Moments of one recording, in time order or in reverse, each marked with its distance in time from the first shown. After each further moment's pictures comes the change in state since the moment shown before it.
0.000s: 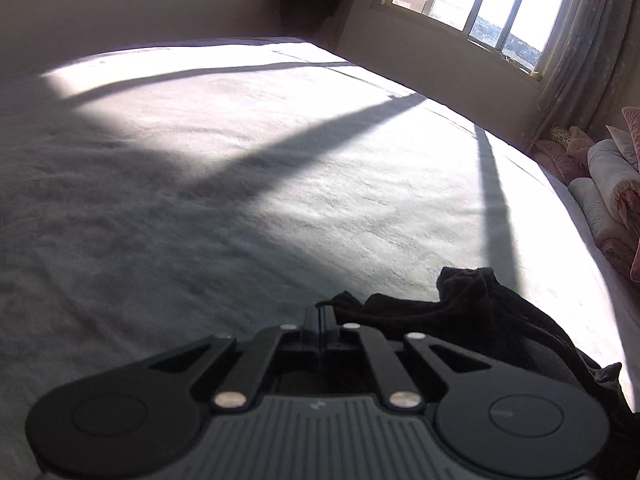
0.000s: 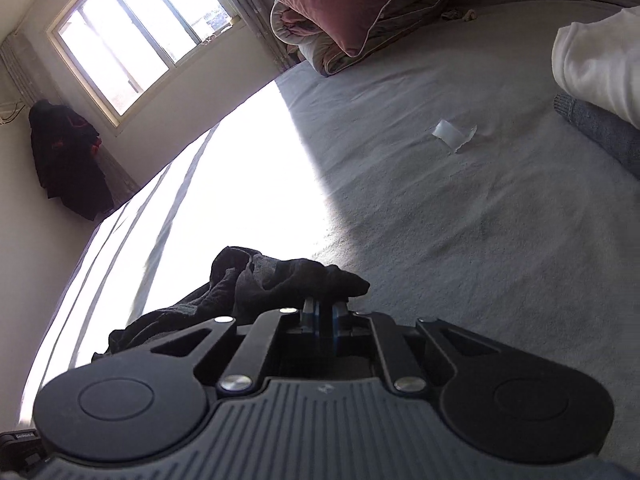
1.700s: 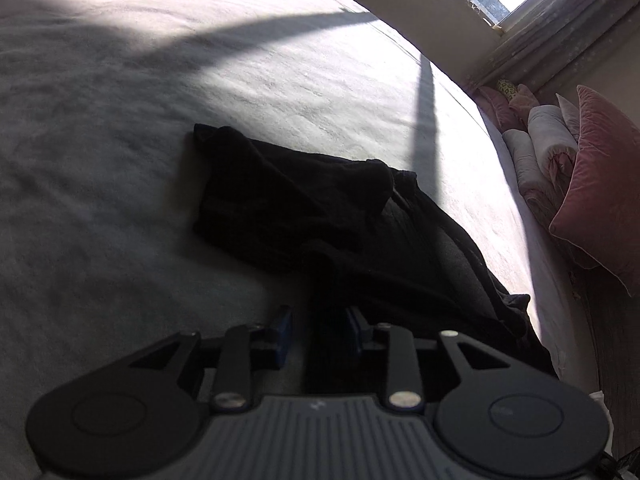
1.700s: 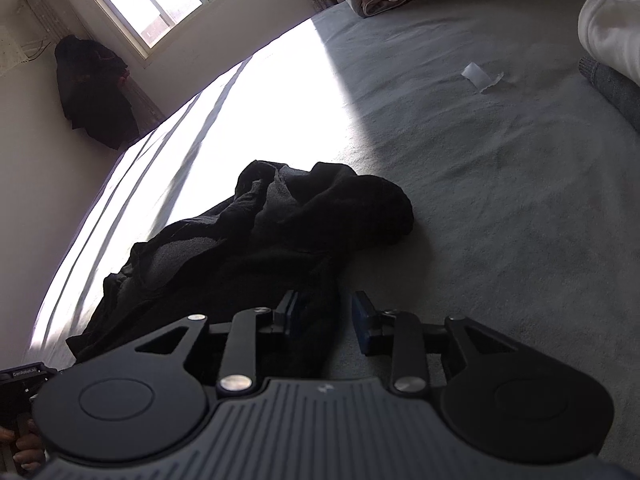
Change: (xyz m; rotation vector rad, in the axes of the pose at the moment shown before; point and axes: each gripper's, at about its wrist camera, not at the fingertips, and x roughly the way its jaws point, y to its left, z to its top) left arm -0.008 0.008 -0.039 -0.125 0.410 -0.352; right arm -0.015 0.002 -0.026 -0.096 0.225 0.090
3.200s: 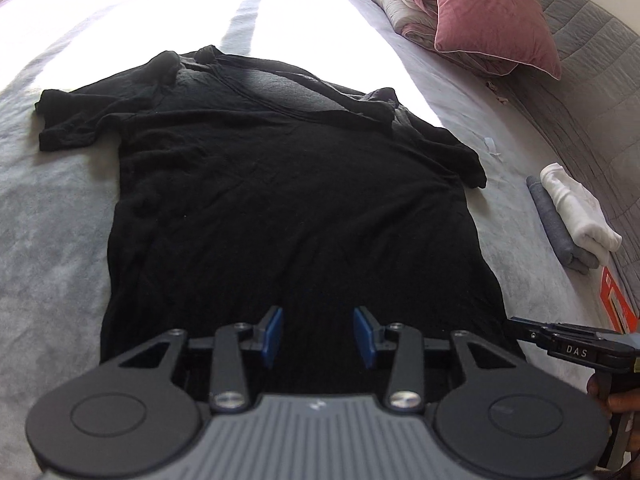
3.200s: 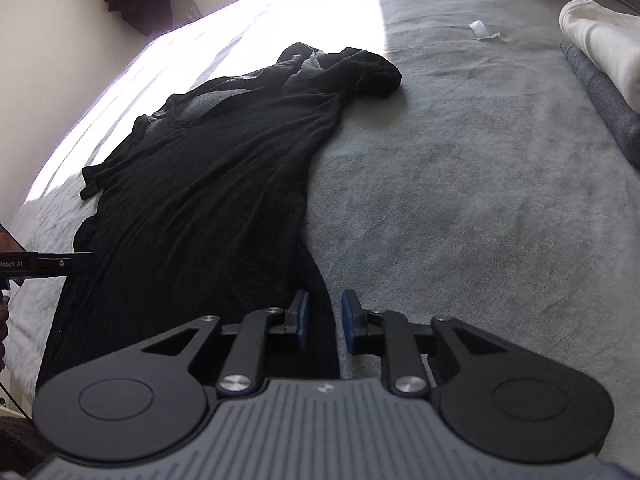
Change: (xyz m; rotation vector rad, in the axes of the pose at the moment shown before) left arm -0.031 -0.111 -0.141 0.495 0.187 -0.046; right arm -0.084 0.007 -0.080 -0.281 0.201 -0.066
